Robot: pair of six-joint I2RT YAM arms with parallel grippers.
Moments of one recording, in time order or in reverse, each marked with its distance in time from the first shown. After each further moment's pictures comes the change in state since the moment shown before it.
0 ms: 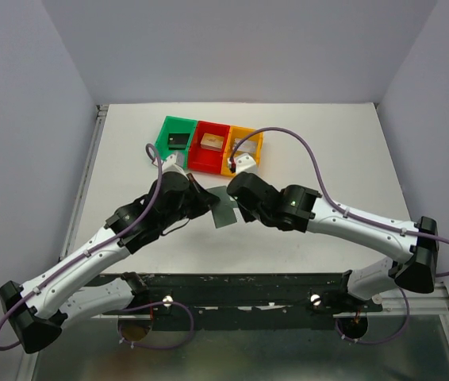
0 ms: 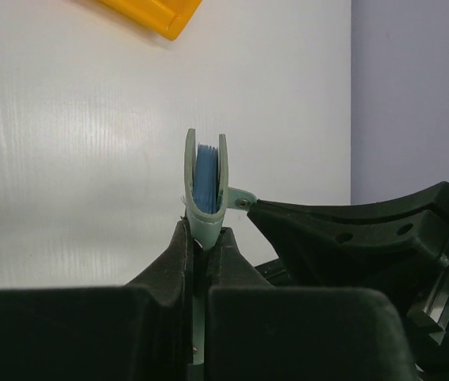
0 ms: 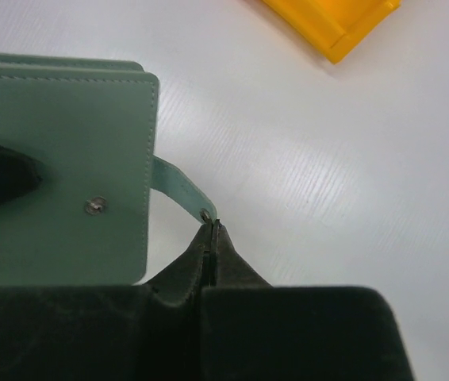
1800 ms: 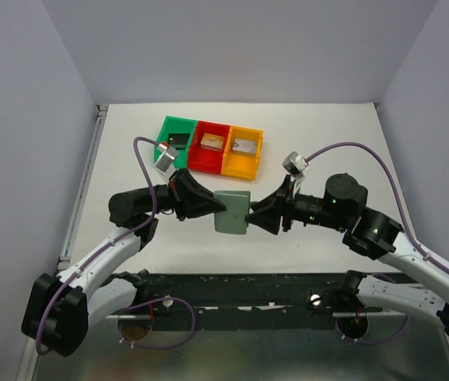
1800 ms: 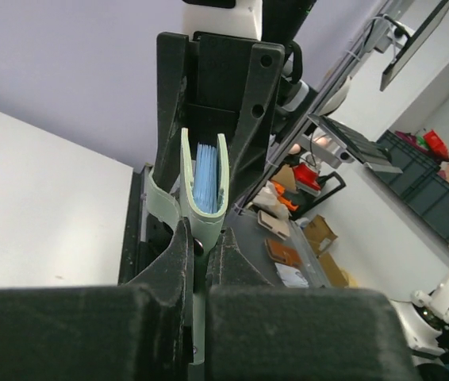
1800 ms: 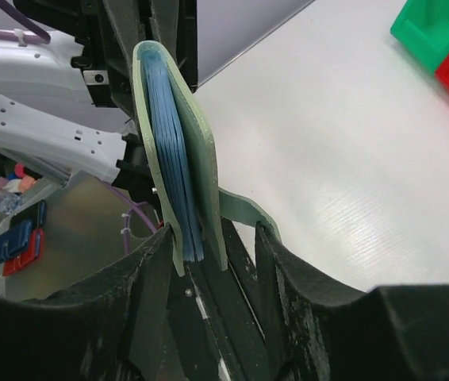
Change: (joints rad) left arm 0.396 0.077 -0.401 1.668 1.217 -0.157; right arm -0.221 -0.587 -0.402 0.504 -0.800 -0.055
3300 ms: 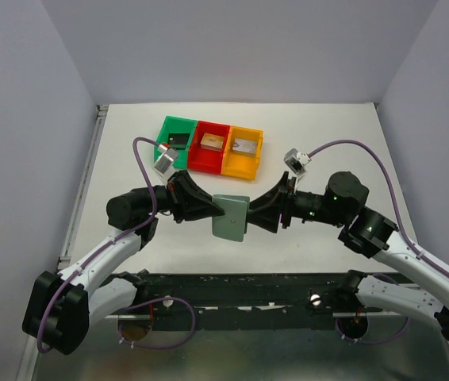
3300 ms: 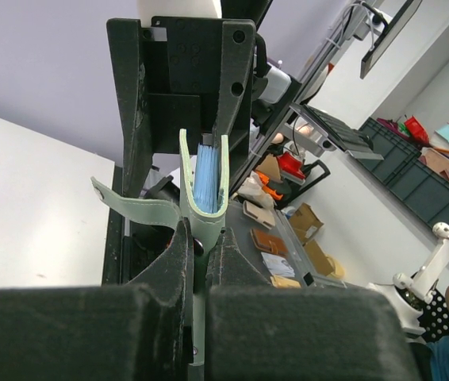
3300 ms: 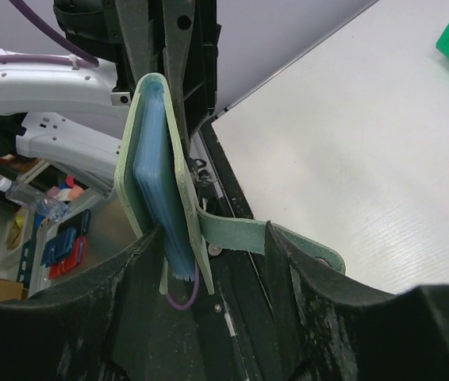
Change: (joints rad) left arm 0.005 0.028 0.000 0.135 0.052 -0.107; right arm -0.055 -0.002 -0.058 0.154 -0.152 0.099
